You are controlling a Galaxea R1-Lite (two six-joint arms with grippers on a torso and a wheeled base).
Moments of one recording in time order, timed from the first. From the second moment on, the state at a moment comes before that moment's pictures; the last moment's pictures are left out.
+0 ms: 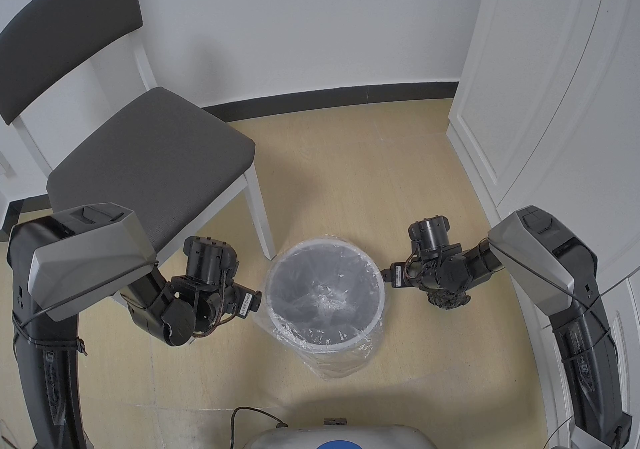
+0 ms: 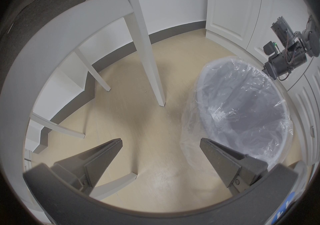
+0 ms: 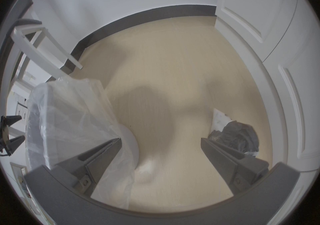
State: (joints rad) left arm -0.38 2.31 -0.88 -0.80 0.24 0.15; right arm 0.34 2.64 -1.61 -0.30 -0.10 0.22
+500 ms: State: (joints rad) left arm -0.39 2.31 -0.82 -0.93 0.24 0.15; right arm 0.28 2.43 -1.39 -0.30 -0.11 0.21
